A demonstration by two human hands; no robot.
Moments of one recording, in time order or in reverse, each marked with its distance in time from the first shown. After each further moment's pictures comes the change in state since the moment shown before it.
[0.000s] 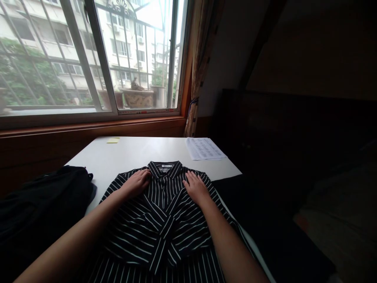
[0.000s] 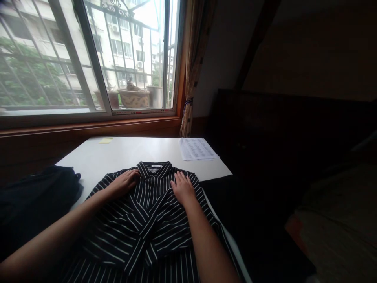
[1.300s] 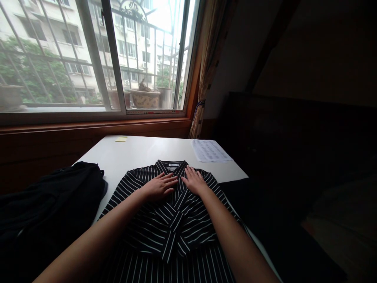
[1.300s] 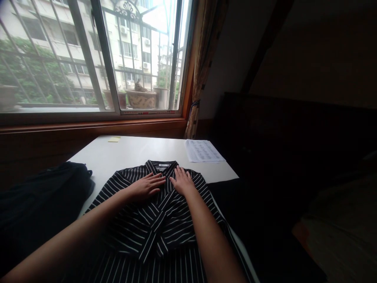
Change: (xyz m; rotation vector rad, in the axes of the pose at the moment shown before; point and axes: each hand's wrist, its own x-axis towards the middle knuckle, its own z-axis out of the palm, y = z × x) left_hand 0.015 0.047 0.002 -0.035 -0.184 0.278; right_hand 0.046 -0.021 0.009 -0.070 -0.144 -0.042
